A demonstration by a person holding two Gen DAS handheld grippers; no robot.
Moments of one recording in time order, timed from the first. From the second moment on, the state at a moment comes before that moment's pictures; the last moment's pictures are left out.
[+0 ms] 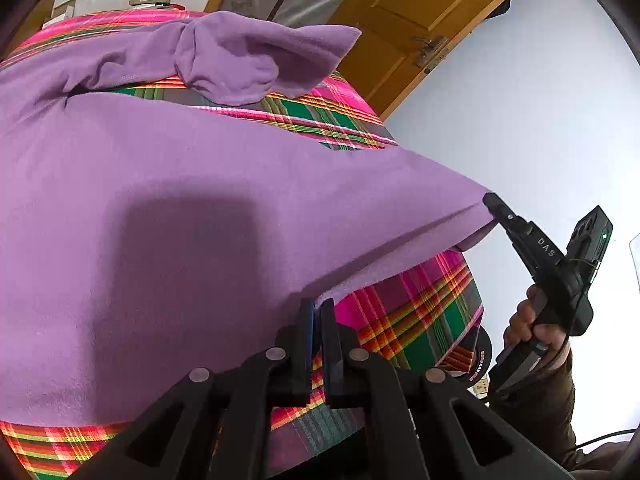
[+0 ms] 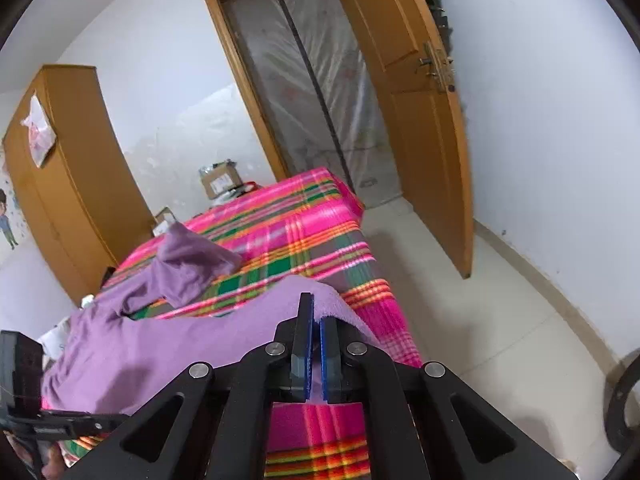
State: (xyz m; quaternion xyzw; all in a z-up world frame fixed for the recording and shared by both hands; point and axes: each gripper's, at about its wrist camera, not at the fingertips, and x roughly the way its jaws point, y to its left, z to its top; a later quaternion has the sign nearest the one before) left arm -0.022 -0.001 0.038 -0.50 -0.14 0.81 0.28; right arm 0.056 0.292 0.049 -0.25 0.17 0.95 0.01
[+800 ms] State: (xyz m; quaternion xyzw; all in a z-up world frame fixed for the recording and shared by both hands) left arm -0.024 -0.005 0.027 -0.51 -0.15 0.80 0.29; right arm 0.056 0.320 0.017 -0.29 0.25 0.92 0.05
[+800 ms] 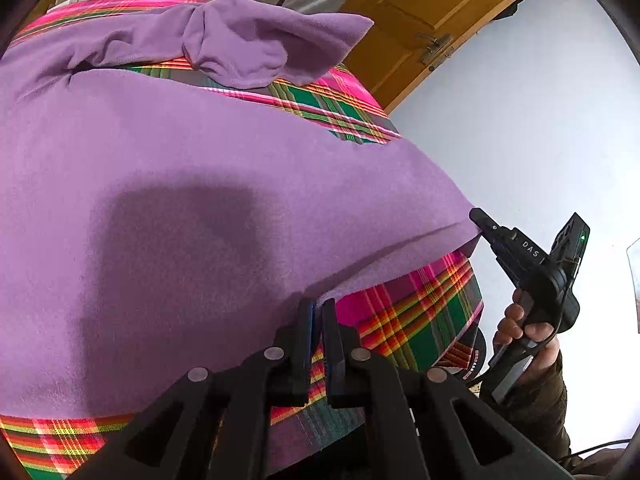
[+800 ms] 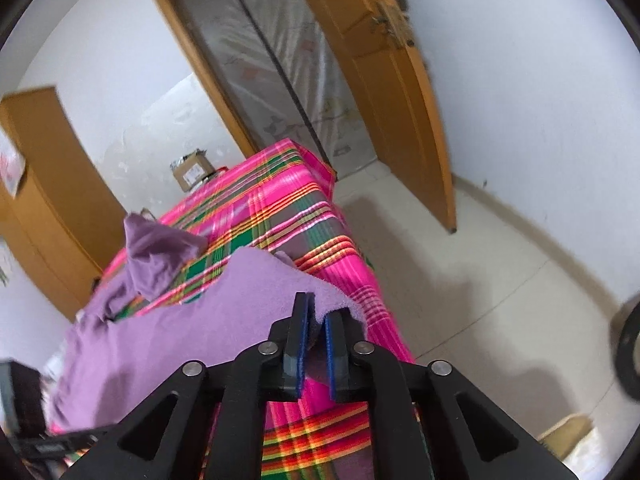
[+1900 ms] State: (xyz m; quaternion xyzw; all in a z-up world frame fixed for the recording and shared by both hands) left arm -0.026 -0.010 0.022 -0.51 -0.18 0.79 0.28; right arm 0.078 0.253 0.029 -0.29 0.27 0.91 -0.14
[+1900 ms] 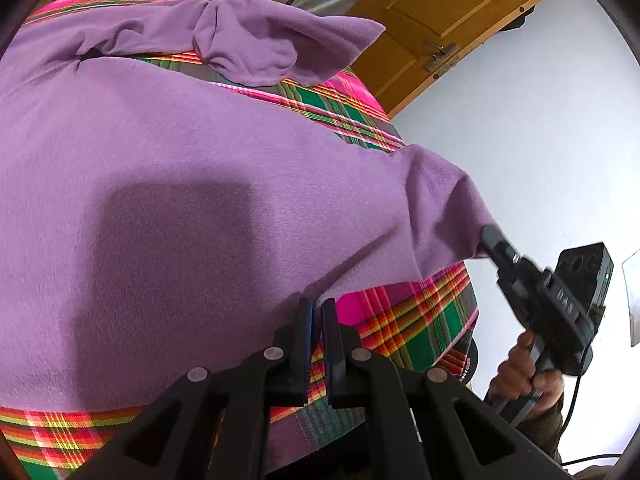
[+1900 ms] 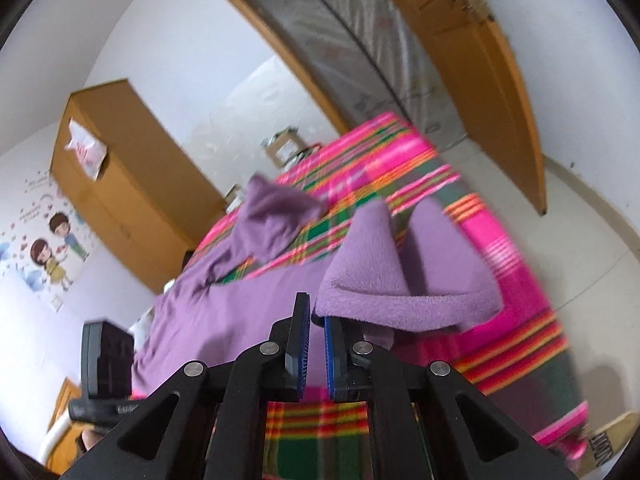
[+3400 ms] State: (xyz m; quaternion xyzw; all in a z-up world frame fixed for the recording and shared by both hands) left arm -0.027 -0.009 0.021 -0.51 -0.18 0.79 0.29; right arm 0.046 0.308 0.002 -0.35 0.23 0.91 -0.01
